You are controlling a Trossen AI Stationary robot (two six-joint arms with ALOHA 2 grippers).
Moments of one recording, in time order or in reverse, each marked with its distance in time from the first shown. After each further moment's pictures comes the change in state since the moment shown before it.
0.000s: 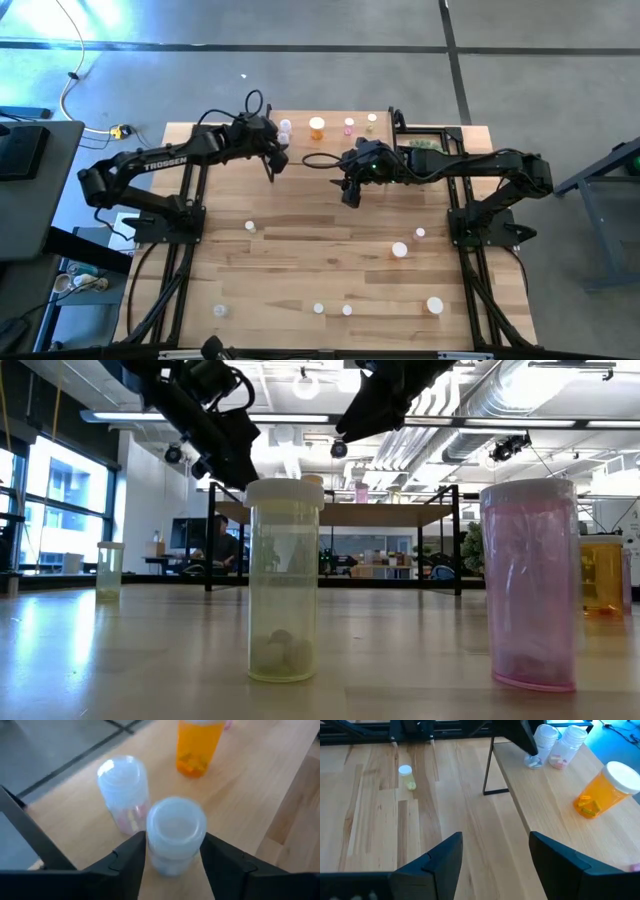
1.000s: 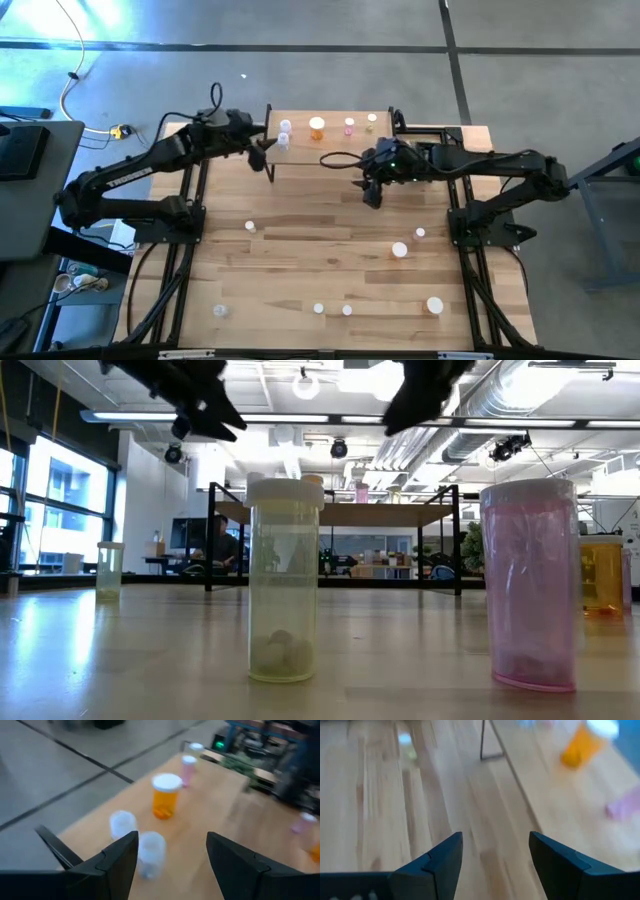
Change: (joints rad) left arm -0.004 -0.300 0.006 -0.082 0.101 -0.027; right arm 0.003 -0.148 0.000 -0.292 -0.003 0.084
